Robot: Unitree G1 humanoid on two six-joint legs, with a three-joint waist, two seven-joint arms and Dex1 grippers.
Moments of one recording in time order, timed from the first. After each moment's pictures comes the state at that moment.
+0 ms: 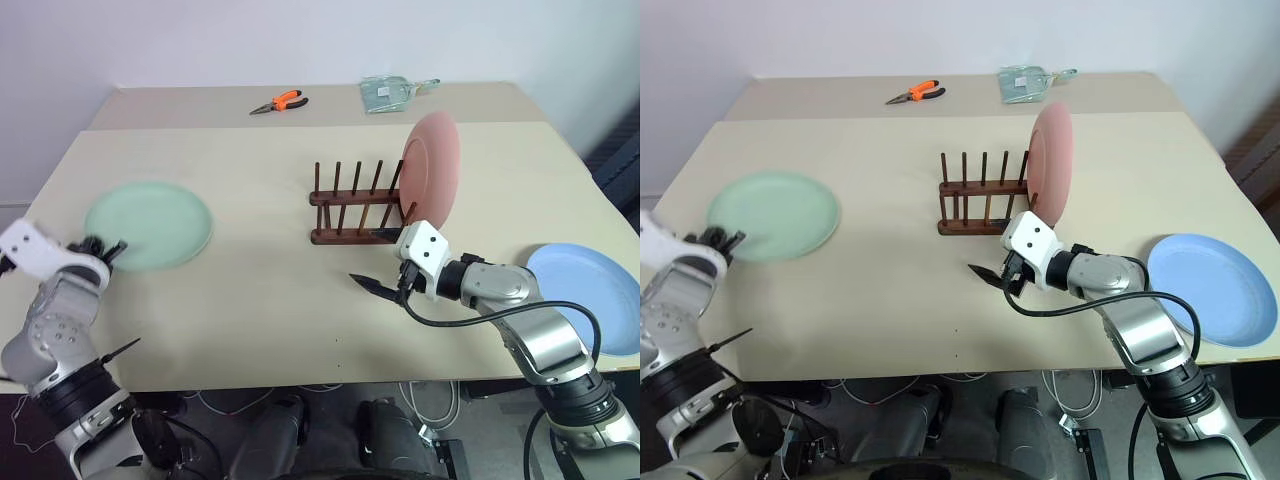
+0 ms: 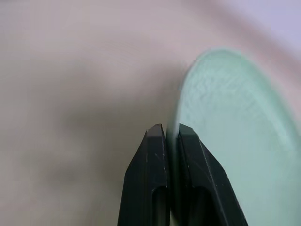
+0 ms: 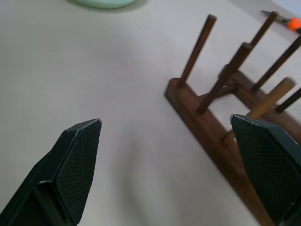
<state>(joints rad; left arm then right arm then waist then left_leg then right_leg) -0.44 0.33 0.71 -0.13 -0.55 0.78 0.04 -0.31 -0.63 0.18 -0.35 0.18 0.38 0.67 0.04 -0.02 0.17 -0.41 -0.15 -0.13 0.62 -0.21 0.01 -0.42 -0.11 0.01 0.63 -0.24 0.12</state>
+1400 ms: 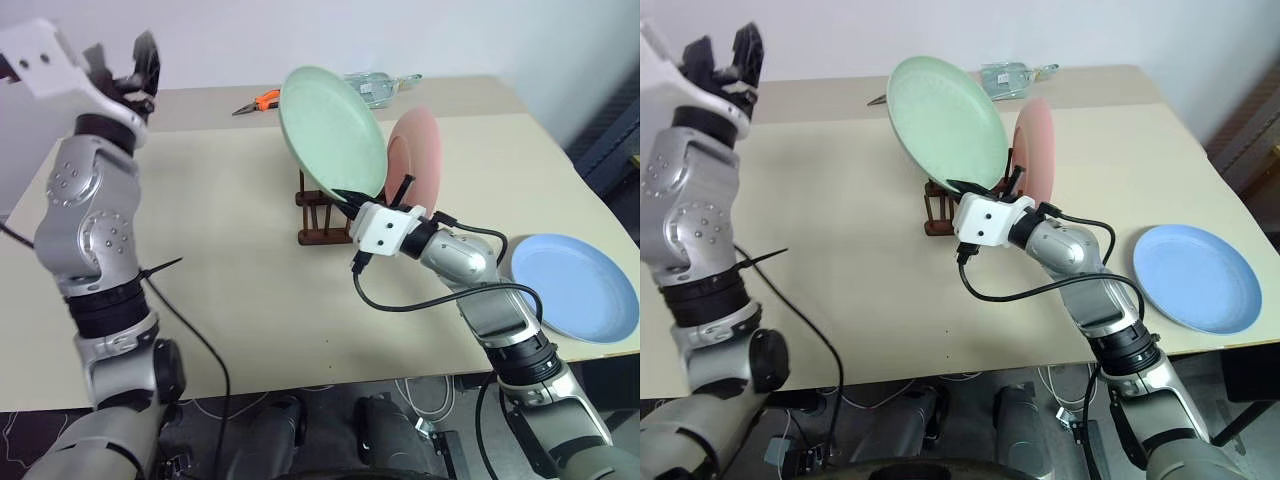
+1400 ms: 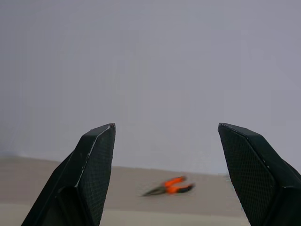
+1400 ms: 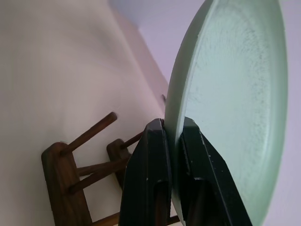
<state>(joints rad) -0.64 0.45 0.35 -0.16 -0.39 0.46 -0.08 -0.48 -0.42 0.21 -0.24 -0.17 0.00 0.54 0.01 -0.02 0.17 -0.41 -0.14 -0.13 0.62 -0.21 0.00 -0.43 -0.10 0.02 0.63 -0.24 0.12</state>
